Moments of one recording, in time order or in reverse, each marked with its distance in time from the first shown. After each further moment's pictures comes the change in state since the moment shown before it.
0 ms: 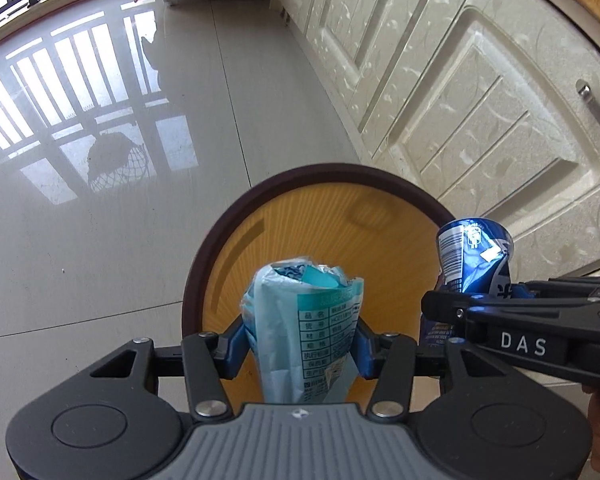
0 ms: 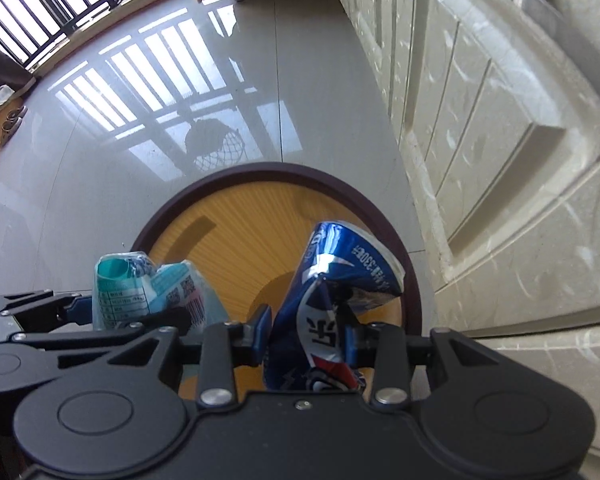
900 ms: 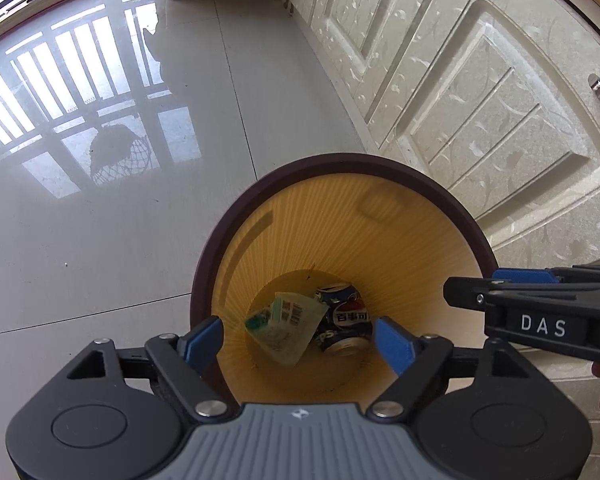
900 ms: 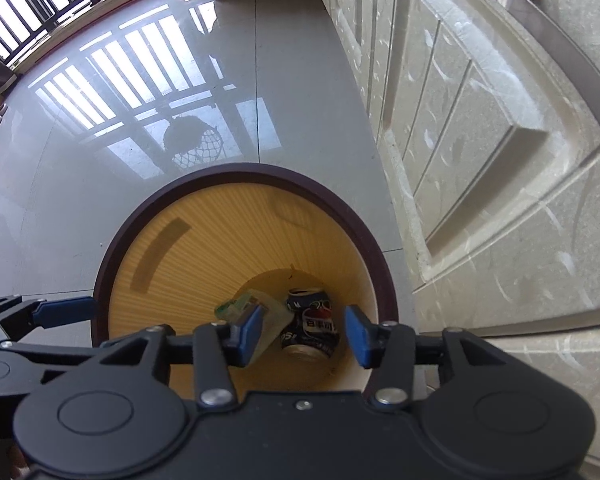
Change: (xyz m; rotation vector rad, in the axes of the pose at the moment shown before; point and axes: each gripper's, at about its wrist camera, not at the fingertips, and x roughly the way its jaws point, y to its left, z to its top) left arm 0.001 0.005 0.002 -0.002 0.019 0.014; right arm 0.003 -0.004 0.011 0.000 -0.002 -0.072
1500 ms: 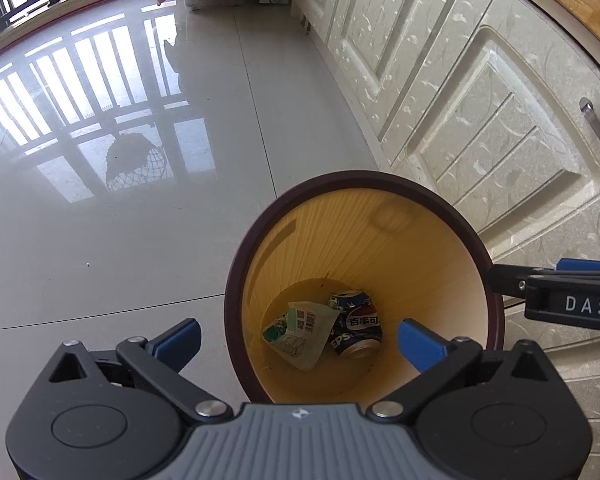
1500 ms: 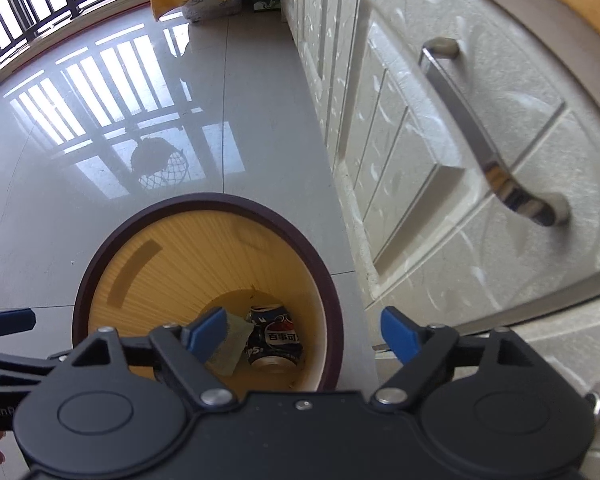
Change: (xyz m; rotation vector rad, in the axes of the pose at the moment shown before) left arm -0.030 0.009 -0.008 -0.030 -0.051 0.028; right arm -0.040 -0.005 -0.002 0.002 -0.081 -0.128
